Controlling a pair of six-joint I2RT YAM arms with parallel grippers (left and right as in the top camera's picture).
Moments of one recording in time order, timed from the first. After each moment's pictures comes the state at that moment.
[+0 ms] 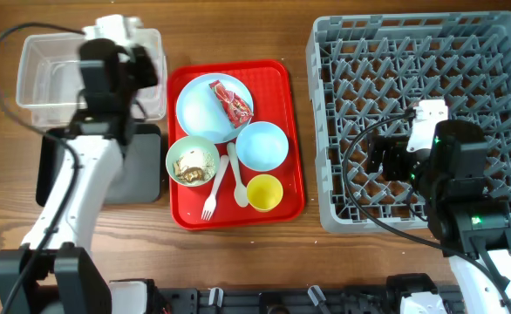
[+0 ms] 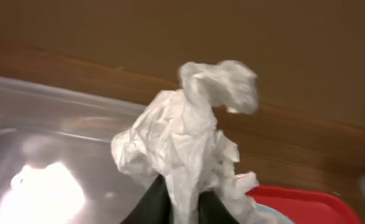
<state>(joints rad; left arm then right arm) 0.03 1.52 1.07 -0.01 -0.02 -0.22 0.07 0.90 0.87 -0.70 -0.03 0.05</state>
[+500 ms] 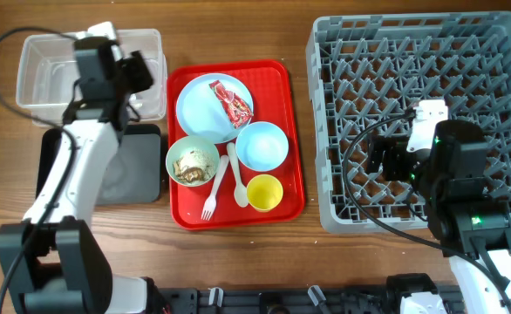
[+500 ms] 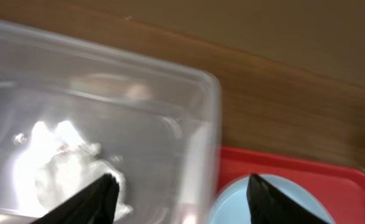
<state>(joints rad) 0.00 1.61 1.16 -0.20 -0.04 -0.25 0.07 0.90 0.87 -0.70 -0.03 0.05</state>
